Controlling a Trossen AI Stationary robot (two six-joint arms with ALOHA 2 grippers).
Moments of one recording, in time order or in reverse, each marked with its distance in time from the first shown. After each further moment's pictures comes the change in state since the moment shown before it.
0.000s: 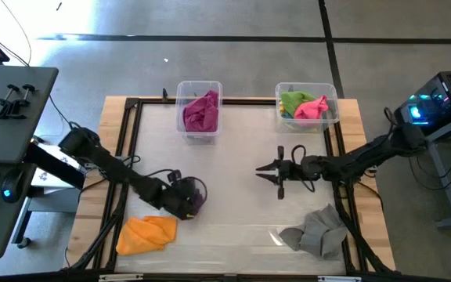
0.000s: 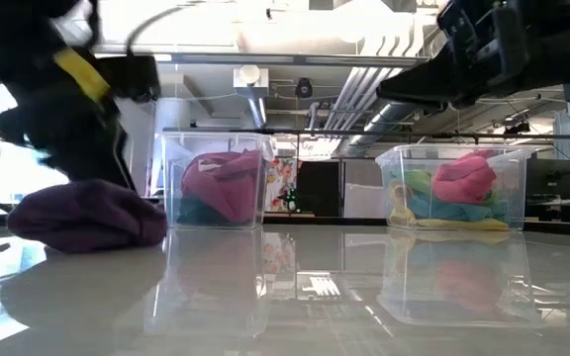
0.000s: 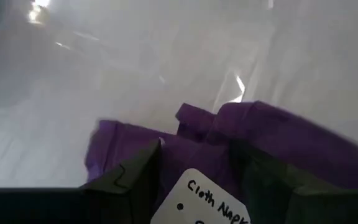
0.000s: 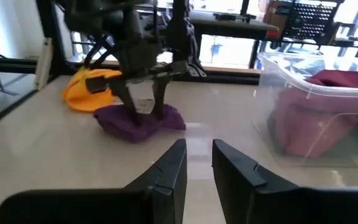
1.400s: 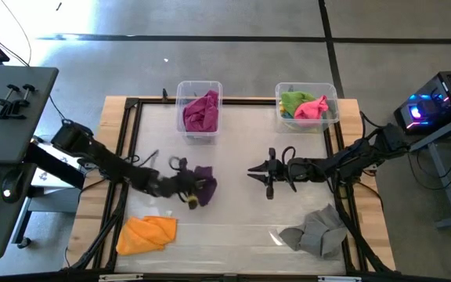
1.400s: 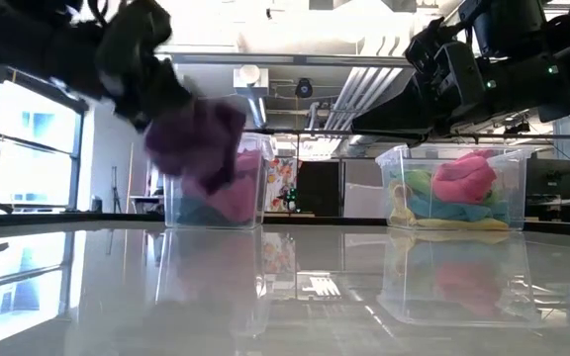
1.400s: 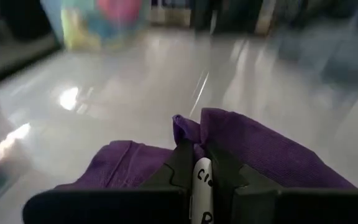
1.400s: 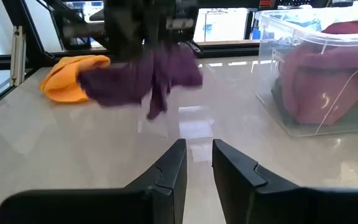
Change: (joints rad) left arm 0.105 -0.100 -0.304 1.023 -0.135 0.483; right arm -0.036 0.252 0.059 0.118 0.000 0.119
